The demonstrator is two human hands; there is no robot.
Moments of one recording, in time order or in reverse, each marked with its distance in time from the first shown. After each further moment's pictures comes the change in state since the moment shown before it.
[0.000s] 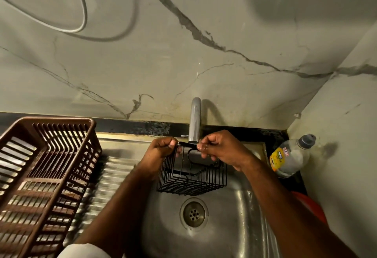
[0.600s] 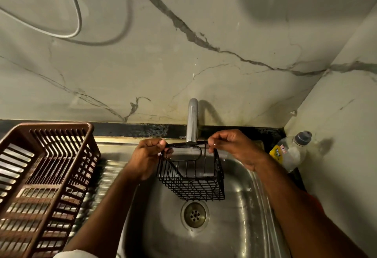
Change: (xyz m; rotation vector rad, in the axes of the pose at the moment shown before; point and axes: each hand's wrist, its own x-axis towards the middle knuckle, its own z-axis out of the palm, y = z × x) left_hand 0.010 -0.017 -0.030 -0.314 -0.023 -0.059; right_hand -0.012 0.010 -0.026 0.220 0.018 -0.018
